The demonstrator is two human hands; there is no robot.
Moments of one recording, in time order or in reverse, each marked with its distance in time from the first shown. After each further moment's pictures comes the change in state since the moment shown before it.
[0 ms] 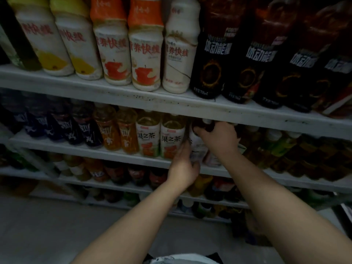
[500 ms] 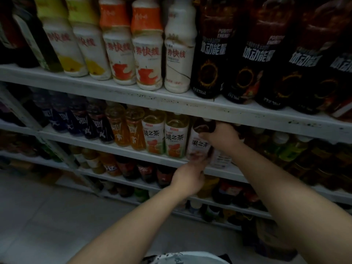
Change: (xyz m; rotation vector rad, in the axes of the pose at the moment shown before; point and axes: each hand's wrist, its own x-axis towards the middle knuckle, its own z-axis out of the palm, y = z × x) left_hand -0.018 0.010 0.015 0.273 -0.220 0.061; right_hand 0.016 0.016 -0.008 0.186 -0.290 -0.060
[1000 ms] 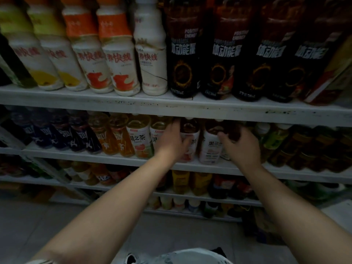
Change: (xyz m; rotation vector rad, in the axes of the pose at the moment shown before) left_hand 0.065 0.006 -0.056 0.116 0.294 -0.174; right_hand -0.053 0.067 -0.040 -0.021 0.446 0.012
